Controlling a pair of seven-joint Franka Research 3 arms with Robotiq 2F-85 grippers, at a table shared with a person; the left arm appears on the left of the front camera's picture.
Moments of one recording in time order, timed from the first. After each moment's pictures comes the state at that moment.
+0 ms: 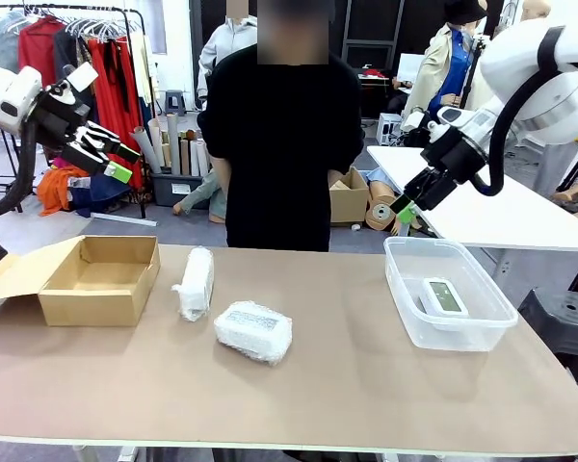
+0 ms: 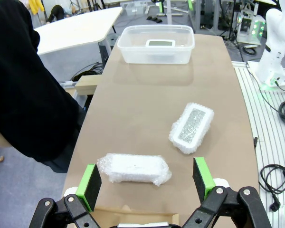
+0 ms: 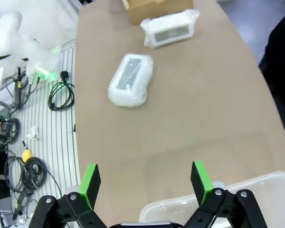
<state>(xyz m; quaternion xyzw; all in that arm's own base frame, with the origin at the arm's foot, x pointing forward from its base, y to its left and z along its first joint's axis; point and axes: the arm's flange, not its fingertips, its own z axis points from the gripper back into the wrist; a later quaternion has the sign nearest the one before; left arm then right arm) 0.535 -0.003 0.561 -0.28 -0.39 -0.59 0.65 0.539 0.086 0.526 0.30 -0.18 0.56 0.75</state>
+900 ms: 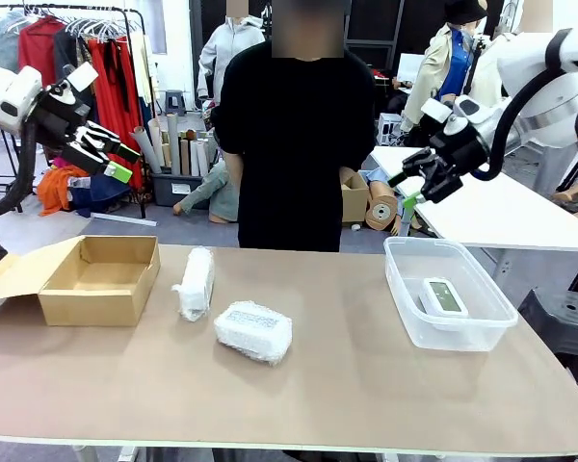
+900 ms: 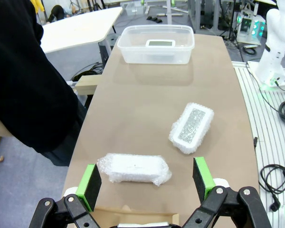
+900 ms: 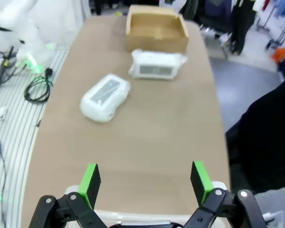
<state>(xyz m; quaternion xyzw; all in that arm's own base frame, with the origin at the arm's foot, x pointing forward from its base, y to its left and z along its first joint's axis) 0.535 -0.003 0.561 -0.28 -0.39 -0.59 0.65 0.584 0.053 0.536 0.29 -0.33 0.66 0.62</state>
